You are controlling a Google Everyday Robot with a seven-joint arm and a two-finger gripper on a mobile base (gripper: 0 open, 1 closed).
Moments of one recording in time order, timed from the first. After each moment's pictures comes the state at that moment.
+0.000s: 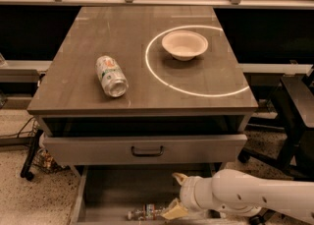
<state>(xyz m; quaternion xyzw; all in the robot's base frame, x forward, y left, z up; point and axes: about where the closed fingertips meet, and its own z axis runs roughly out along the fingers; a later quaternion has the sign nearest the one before) 0.399 -0.049 0.490 -0.56 0.76 0.17 0.30</state>
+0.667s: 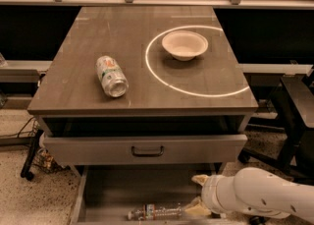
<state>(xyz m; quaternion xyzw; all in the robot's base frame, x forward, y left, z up) 0.386 -0.120 0.526 -0.55 0.78 0.11 0.27</state>
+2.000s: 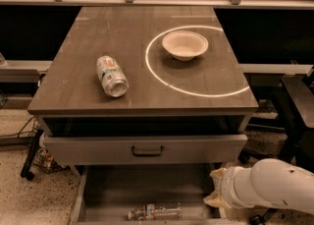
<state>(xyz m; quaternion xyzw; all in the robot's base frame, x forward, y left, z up) 0.383 -0.178 0.578 -0.56 0.80 0.04 0.23</state>
